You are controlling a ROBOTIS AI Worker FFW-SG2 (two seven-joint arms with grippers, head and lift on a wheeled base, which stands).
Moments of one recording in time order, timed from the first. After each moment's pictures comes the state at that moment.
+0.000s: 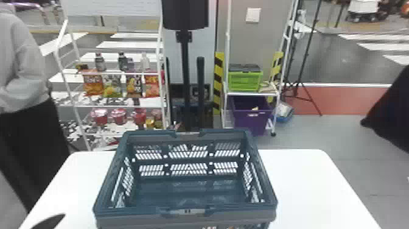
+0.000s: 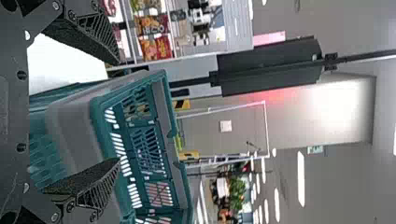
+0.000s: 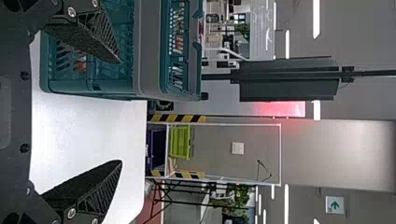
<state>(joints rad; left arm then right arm) 0.72 0.00 0.30 -2.09 0.07 -0.22 -0.47 1.01 -0.11 0.07 -2.15 0.02 -0.37 -0.04</state>
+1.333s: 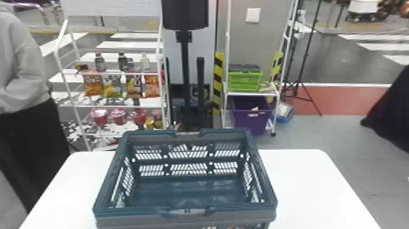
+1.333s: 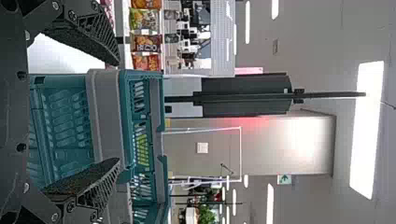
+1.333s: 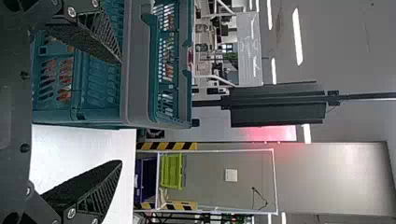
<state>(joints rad) 0.98 0.00 0.11 -2.03 0.09 -0.60 -0.23 0.93 -0.24 0.14 -2.11 -0.06 -0.39 -0.04</state>
